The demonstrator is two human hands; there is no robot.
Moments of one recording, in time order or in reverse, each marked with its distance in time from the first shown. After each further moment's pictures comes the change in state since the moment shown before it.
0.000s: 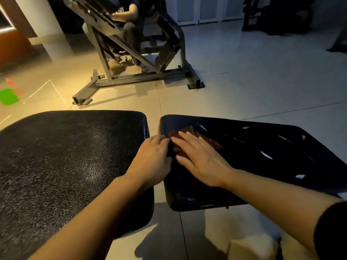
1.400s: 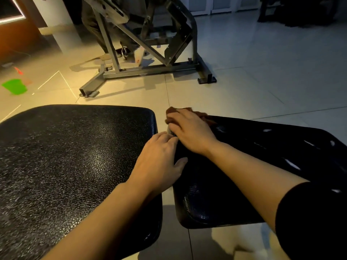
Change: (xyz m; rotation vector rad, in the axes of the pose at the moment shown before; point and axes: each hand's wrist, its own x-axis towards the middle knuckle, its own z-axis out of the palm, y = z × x) left_hand 0.012 -0.014 0.003 0.014 0.115 0.014; right_hand 0.113 -0.001 0.008 0.085 0.178 0.024
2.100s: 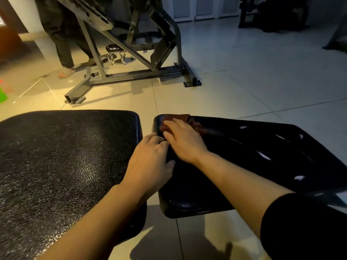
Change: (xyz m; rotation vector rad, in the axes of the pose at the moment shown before) left_hand -0.007 0.026 0.000 0.066 -0.007 0.005; right_hand -0.040 0.005 -0.007 0.028 -0.012 0.169
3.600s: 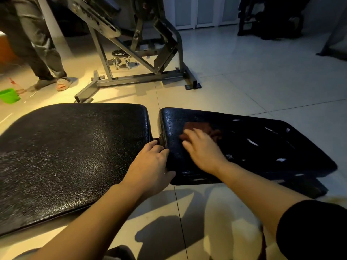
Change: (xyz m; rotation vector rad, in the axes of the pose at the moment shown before) left_hand -0.078 0.019 -0.022 0.095 -0.169 0.076; right_hand -0.098 0.008 -0.009 -0.007 0.006 0.060
